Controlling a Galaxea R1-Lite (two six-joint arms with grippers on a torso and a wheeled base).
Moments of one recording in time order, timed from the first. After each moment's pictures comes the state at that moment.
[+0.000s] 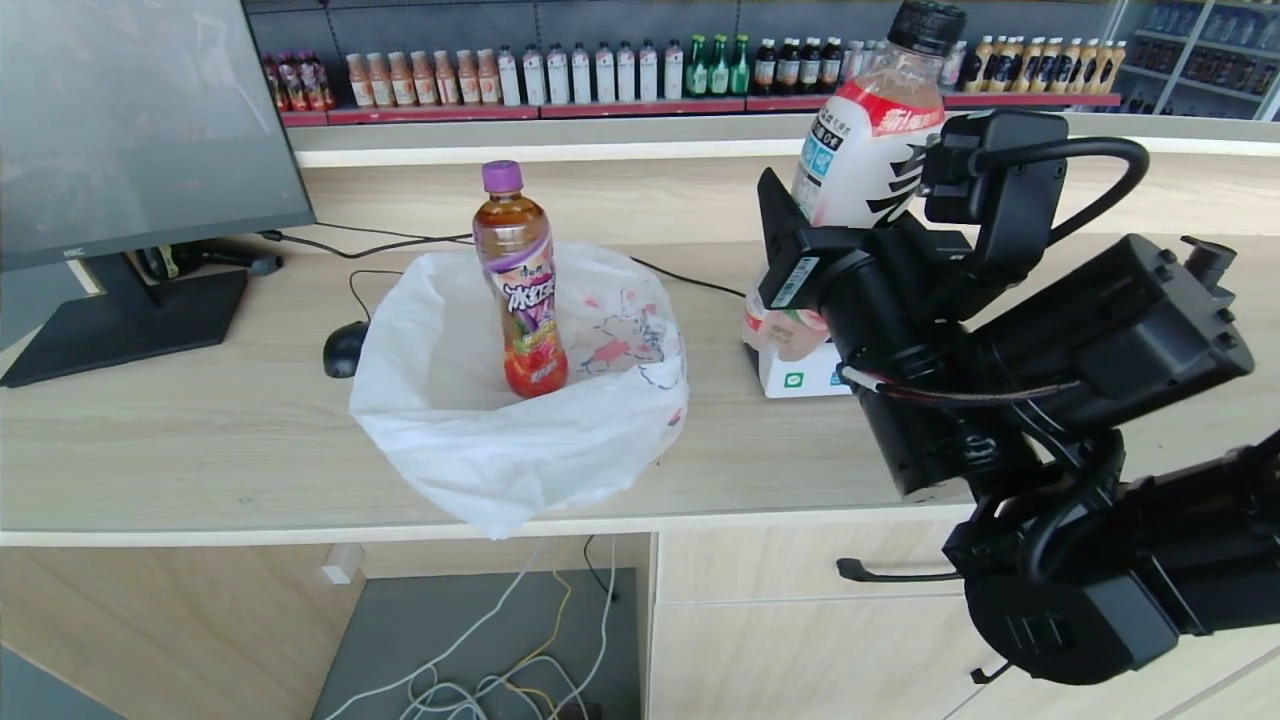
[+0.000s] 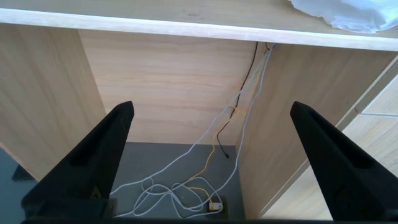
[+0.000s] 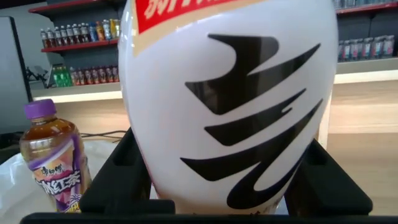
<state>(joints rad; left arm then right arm) 0.00 0.00 0.00 0.00 0.00 -0.01 0.75 1.88 -0.95 -1.57 -0.49 -0.24</state>
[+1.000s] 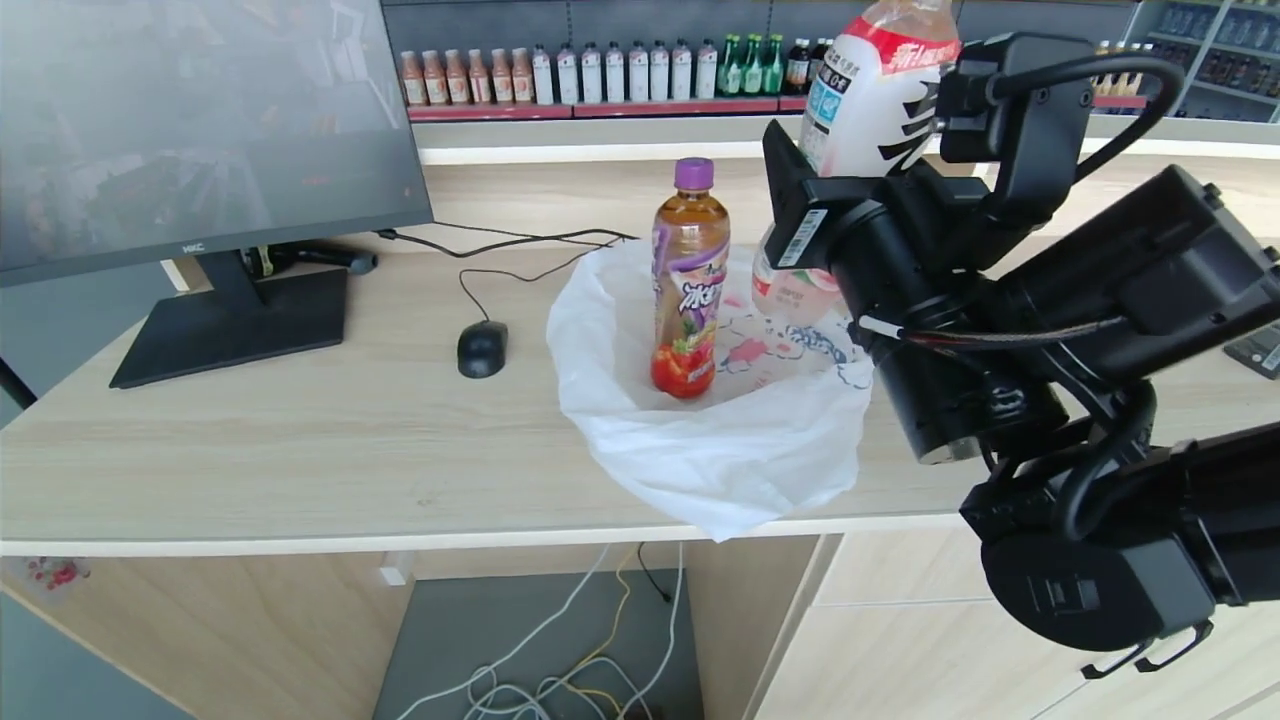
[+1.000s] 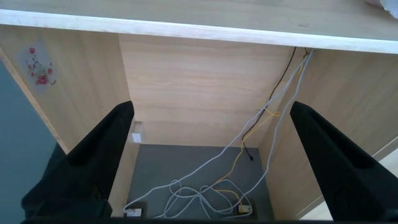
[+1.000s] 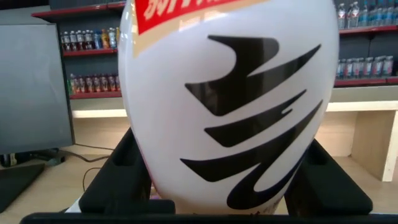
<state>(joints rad) 0.00 0.00 0.00 0.00 0.00 -0.01 0.76 1.85 -1.04 -1.48 -0.46 -0.30</state>
